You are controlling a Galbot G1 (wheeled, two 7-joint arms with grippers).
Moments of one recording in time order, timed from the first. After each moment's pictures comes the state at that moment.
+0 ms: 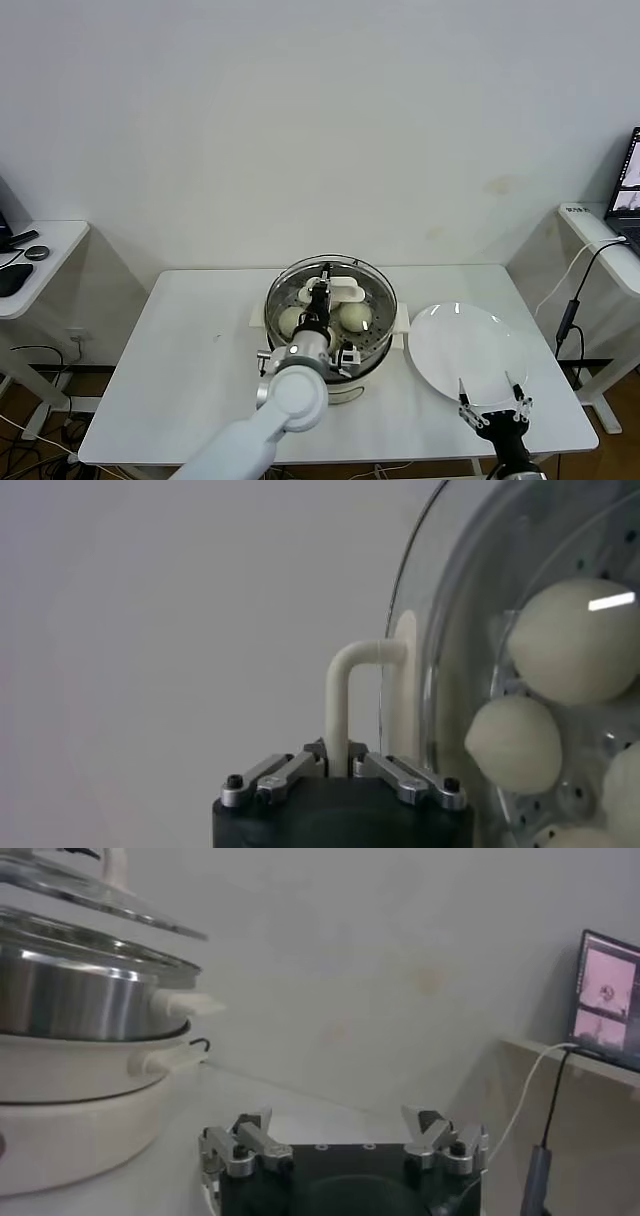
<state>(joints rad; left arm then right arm) 0.77 -1.29 0.26 -1.81 1.32 0.66 0.32 -1.67 1.58 0.85 1.96 -0.14 0.20 -0.22</state>
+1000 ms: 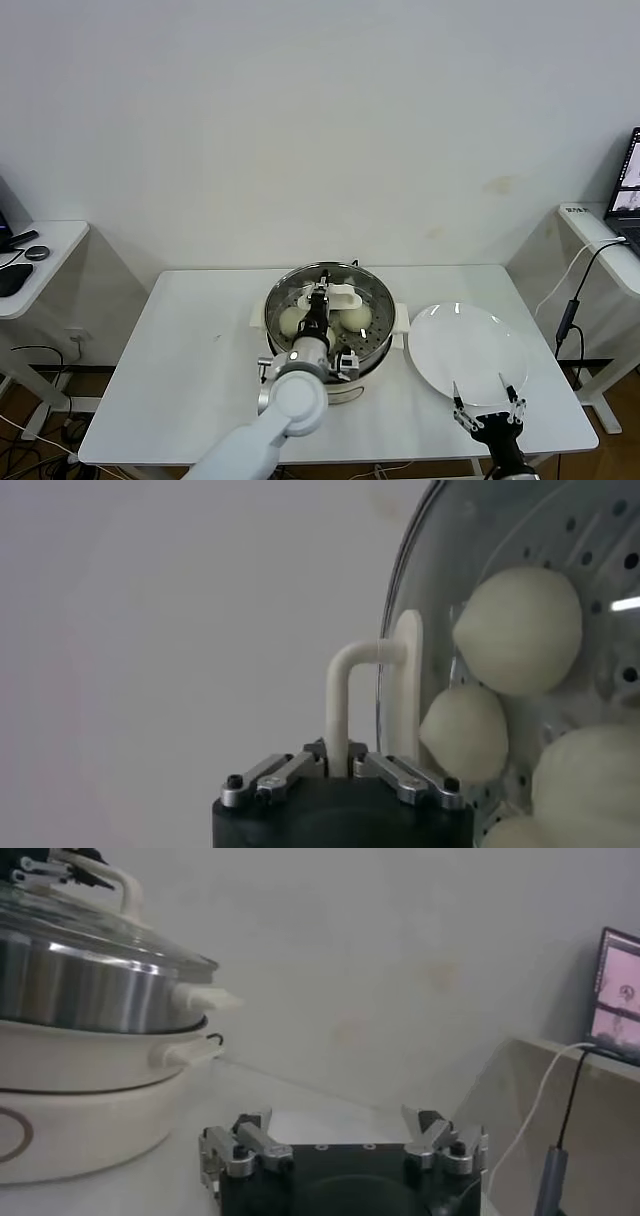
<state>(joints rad) 0.82 -1.31 0.22 -1.78 1.31 0.64 0.28 -1.68 1.58 0.83 1.96 -0.16 0.21 -0.22</state>
